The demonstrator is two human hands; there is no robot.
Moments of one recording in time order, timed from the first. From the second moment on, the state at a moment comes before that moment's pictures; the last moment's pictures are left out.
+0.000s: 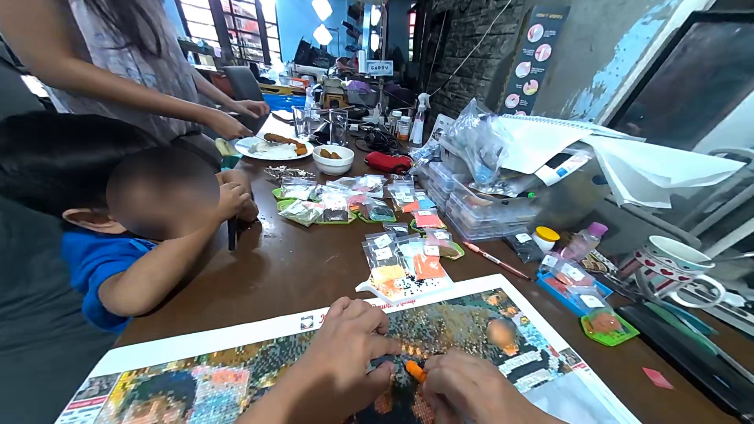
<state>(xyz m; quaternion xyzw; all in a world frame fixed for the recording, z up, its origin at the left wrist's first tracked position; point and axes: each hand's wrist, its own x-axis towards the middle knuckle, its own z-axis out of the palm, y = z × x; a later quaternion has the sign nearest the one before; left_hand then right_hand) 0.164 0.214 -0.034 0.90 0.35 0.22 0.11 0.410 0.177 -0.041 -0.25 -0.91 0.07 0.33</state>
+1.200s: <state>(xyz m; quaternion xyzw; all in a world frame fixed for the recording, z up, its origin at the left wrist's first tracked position) 0.160 0.218 -0.033 0.86 0.45 0.25 0.08 0.441 0.303 -0.018 -0.46 -0.75 0.31 0.36</state>
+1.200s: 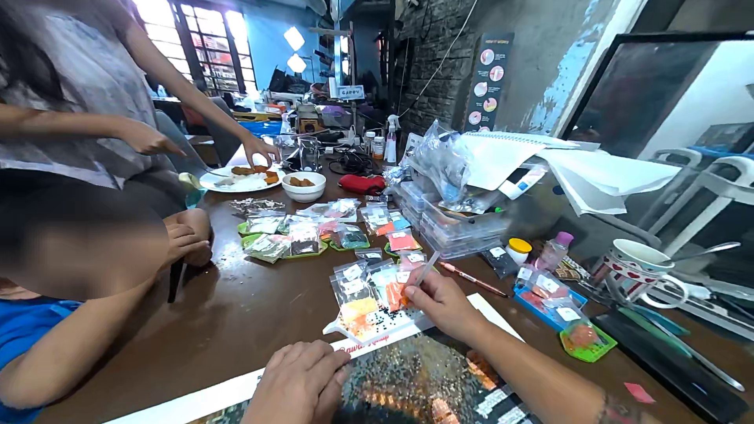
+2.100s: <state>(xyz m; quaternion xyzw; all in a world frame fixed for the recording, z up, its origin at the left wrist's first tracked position) 0.157 0.220 -0.034 0.85 0.47 0.24 0.11 0.440 0.305 -0.021 -0.46 -0.78 0.27 0.33</state>
